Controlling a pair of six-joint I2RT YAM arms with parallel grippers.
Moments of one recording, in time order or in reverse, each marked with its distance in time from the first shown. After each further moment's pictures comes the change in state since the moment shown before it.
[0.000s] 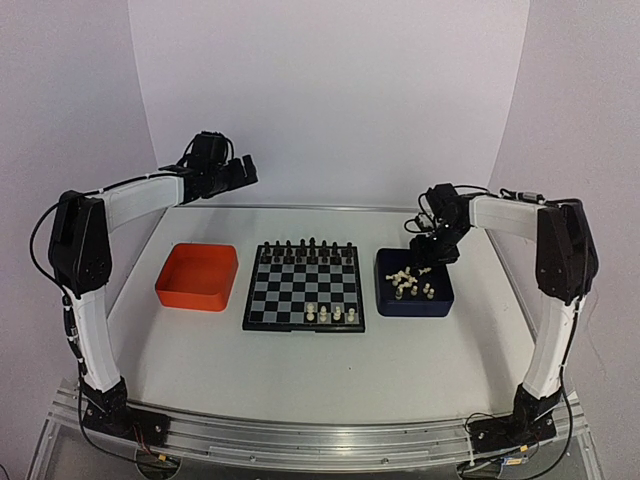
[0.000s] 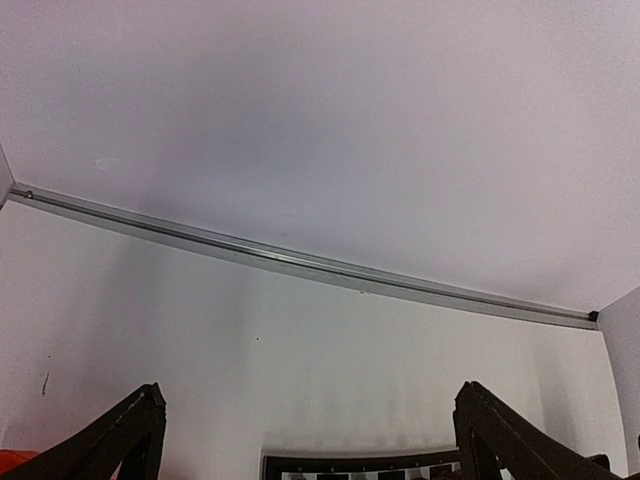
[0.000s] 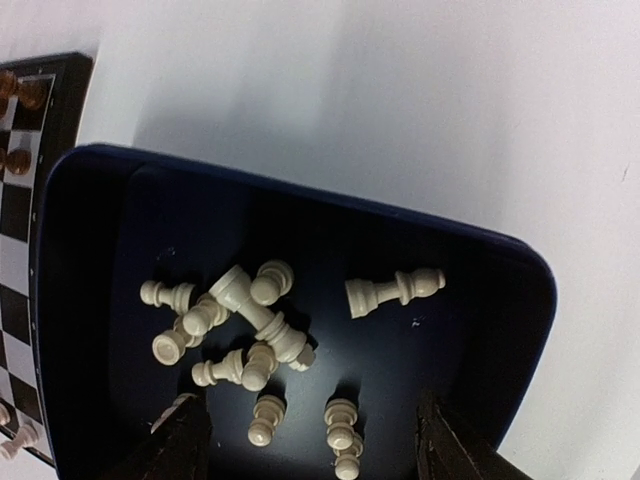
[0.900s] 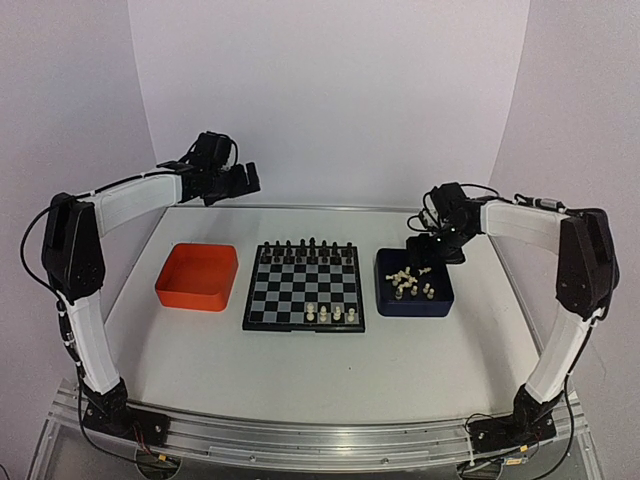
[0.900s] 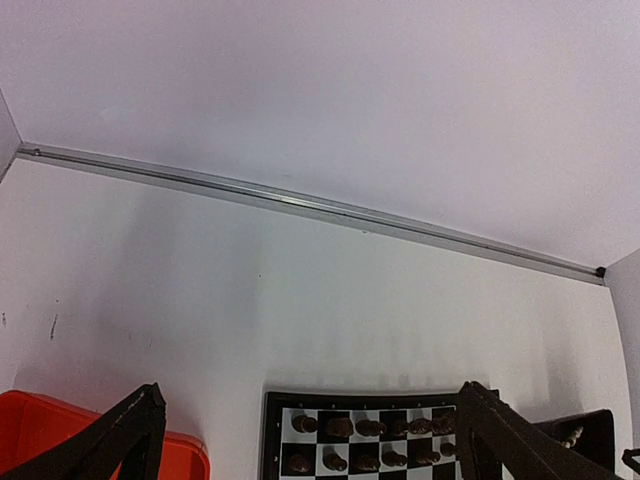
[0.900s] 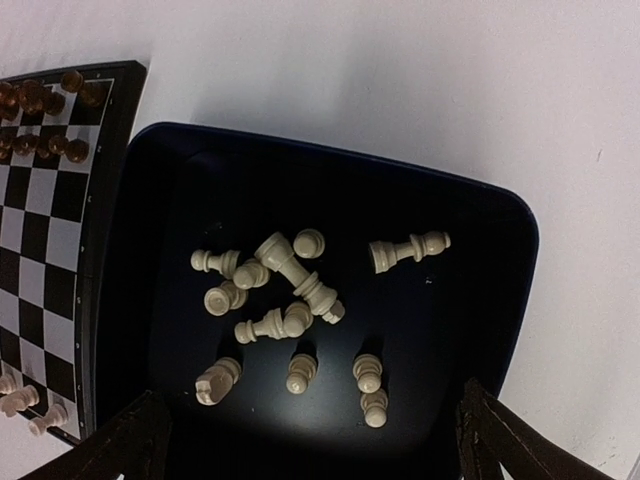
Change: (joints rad) left arm -0.039 -0.057 -0.012 -0.166 -0.006 -0.020; right arm 0.036 -0.160 -0.142 0.071 0.019 0.057
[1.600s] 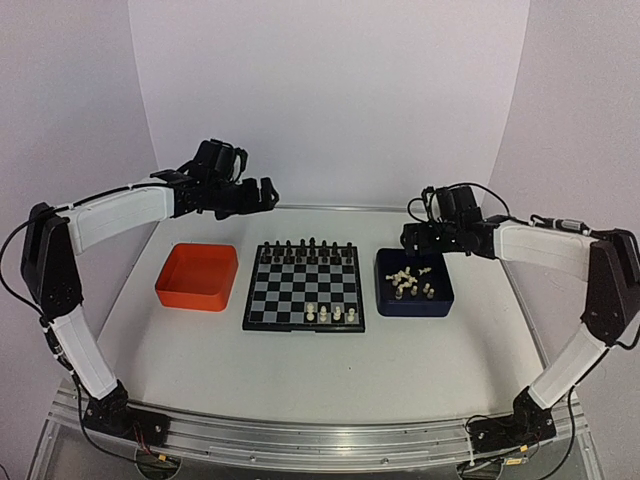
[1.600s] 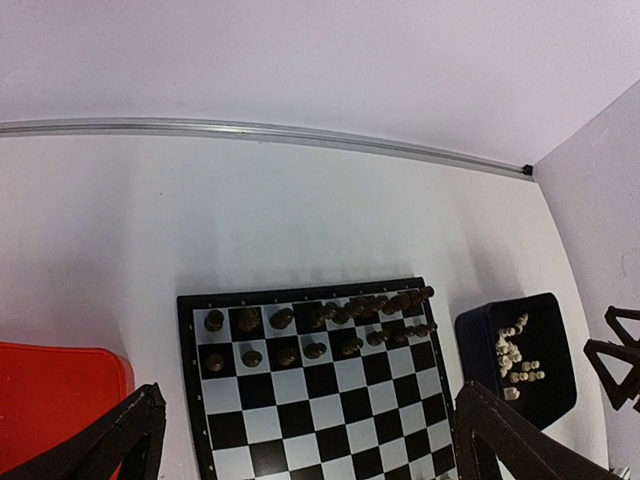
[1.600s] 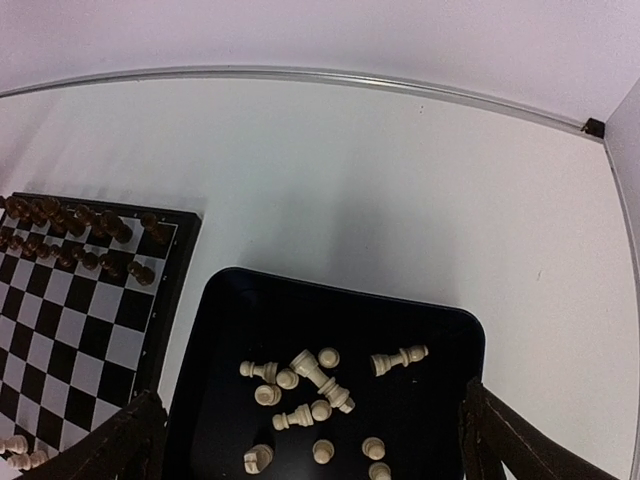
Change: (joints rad) left arm -0.117 -0.170 -0.171 -0.027 0.154 0.018; right arm 0.097 -0.223 -0.258 0.450 0.191 0.012
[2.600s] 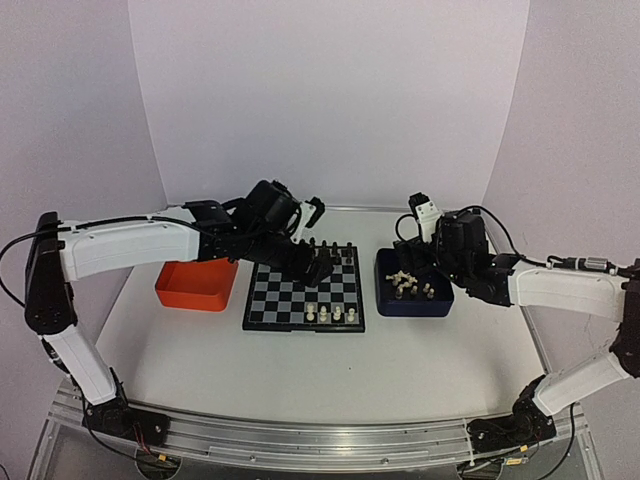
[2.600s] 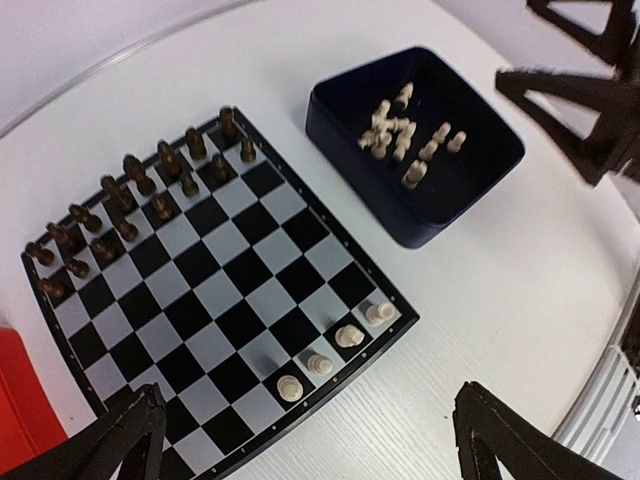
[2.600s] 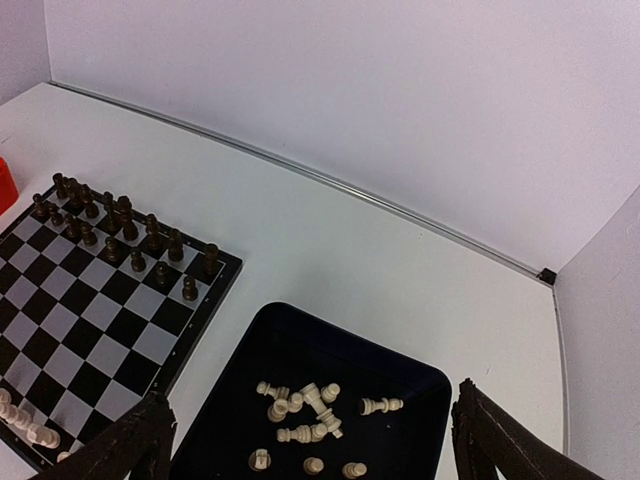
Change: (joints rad) left arm -0.396 -0.025 -0.075 -0.123 -0.031 0.238; right arm 0.217 -0.232 -0.287 0.343 0.211 -0.285
